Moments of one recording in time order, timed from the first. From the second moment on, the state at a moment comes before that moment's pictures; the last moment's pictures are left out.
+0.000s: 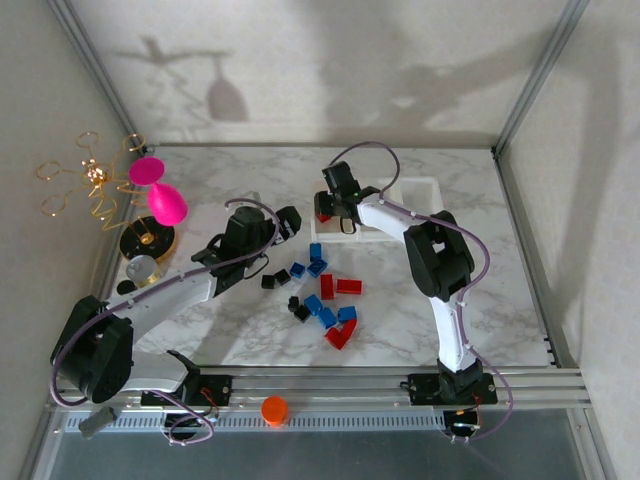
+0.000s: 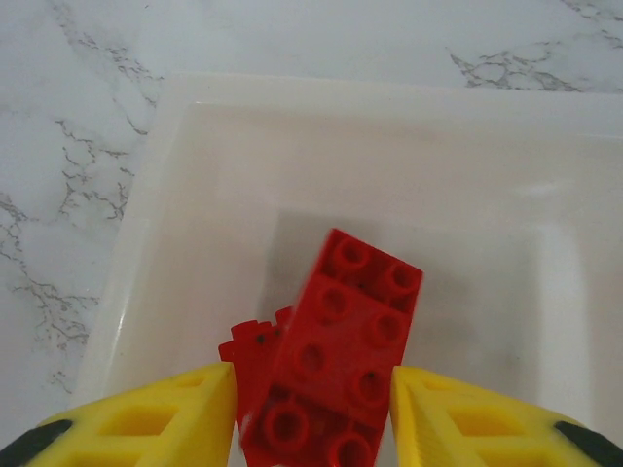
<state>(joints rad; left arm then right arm) -0.55 1.33 0.79 0.05 -0.19 -0.84 0.59 2.14 1.60 -0.29 0.08 0.35</state>
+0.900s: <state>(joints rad) -0.64 1.22 0.68 0.06 -0.15 -0.92 0.68 1.61 1.08 -0.37 0.08 0.35</state>
